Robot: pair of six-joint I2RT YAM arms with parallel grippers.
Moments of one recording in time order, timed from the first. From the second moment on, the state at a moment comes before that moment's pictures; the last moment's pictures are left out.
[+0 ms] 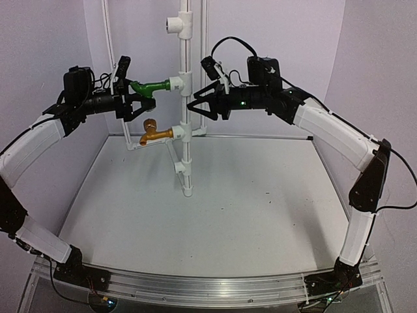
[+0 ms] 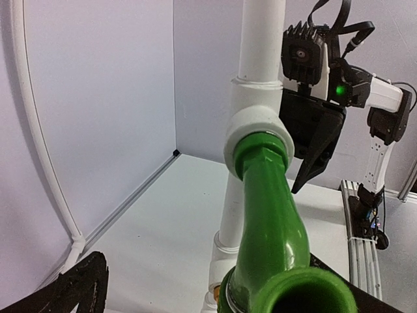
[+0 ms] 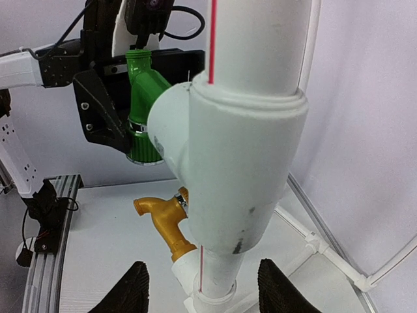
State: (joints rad) left arm -0.30 1.40 1.42 -0.10 0.91 0.07; right arm 0.74 1.91 2.03 -0.34 -0.59 -0.20
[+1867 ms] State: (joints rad) left arm -0.26 1.23 1.25 -0.01 1.00 0.10; right arm 0.76 1.97 2.01 -0.19 -0.67 -0.15
